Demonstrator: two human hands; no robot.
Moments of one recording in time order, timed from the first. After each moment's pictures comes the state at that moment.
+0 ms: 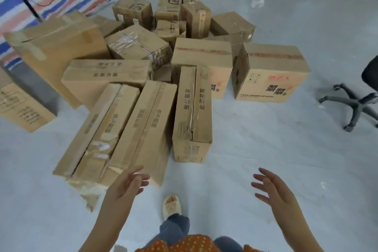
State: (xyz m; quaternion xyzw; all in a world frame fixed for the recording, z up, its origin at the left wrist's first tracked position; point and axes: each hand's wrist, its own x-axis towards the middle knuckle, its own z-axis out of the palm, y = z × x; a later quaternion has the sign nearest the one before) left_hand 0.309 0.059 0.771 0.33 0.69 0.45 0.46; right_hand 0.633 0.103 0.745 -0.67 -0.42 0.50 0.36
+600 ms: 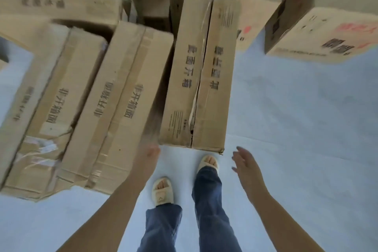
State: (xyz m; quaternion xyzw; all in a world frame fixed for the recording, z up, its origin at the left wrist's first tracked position) left_hand 0.318 0.339 0.462 0.20 0.80 0.19 0.53; right_hand 0.577 0.373 0.456 -0.73 -0.31 0.59 0.15
